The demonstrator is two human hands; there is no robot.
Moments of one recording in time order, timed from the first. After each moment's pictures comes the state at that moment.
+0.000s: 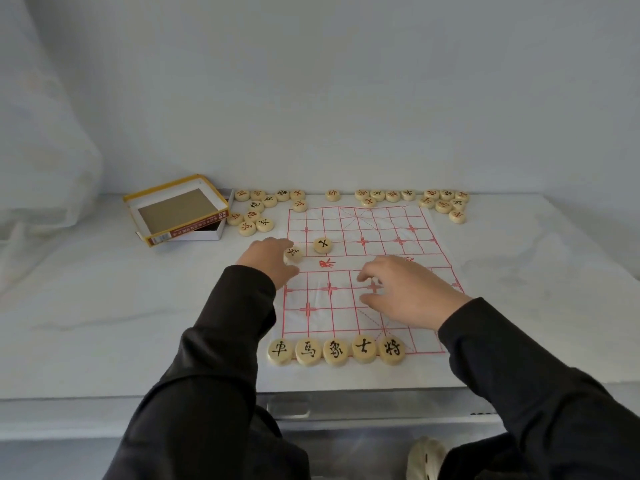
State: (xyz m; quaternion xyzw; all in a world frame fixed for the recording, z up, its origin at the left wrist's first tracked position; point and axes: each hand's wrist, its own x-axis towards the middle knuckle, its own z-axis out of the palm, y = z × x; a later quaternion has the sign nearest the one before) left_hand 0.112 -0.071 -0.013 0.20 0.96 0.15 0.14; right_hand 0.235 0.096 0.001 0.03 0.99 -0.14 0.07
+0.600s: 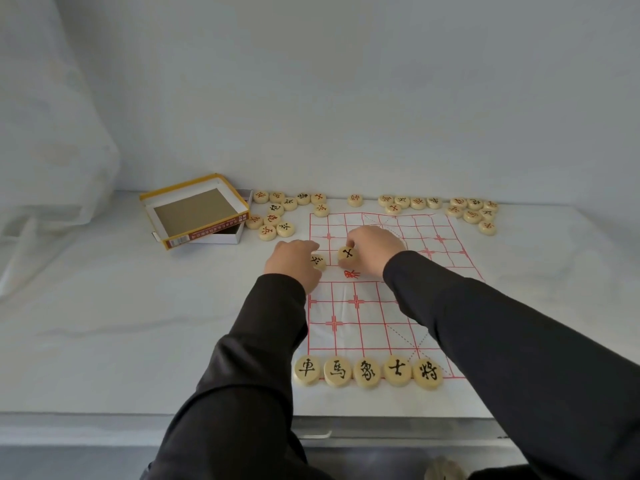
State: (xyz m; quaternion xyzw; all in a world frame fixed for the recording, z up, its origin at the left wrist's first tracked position) left_hand 0.086 -0.065 -0.033 0.17 0.96 0.21 0.12; right_hand 0.108 0.073 -0.023 0.11 0.99 -0.08 0.07
